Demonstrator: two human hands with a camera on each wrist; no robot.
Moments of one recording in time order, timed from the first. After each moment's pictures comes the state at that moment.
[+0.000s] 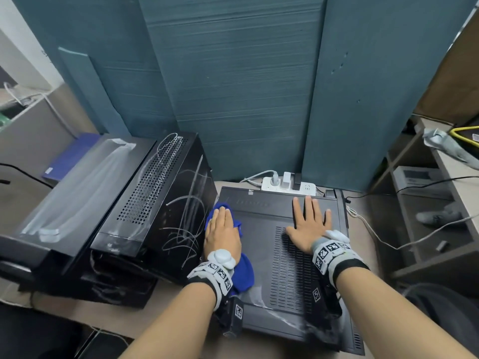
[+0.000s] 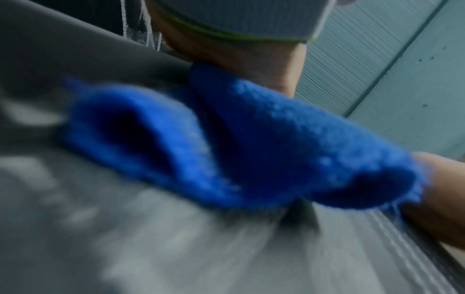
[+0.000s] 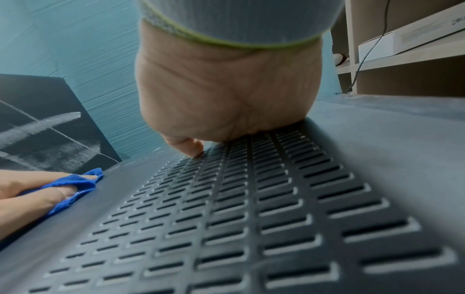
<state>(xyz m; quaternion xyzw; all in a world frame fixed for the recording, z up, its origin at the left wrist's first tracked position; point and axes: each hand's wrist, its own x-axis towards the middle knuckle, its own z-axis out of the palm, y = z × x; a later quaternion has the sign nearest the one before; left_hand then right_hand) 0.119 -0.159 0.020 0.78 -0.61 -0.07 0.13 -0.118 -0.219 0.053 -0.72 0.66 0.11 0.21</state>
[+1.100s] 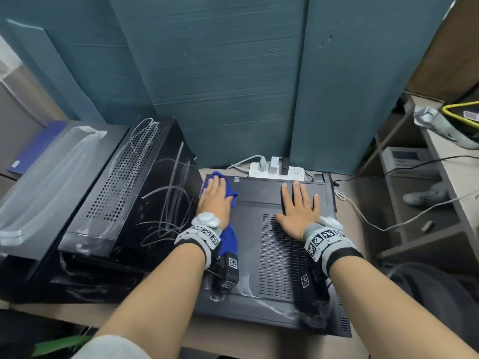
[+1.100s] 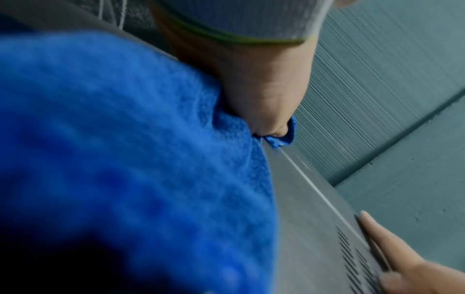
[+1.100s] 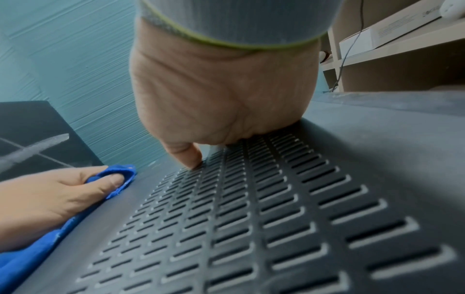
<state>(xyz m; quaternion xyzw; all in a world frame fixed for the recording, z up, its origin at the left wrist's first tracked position) 0.121 -0.231 0.031 0.73 -0.66 -0.12 0.09 -0.124 -0.221 0.057 -0.71 0.65 0.10 0.25</state>
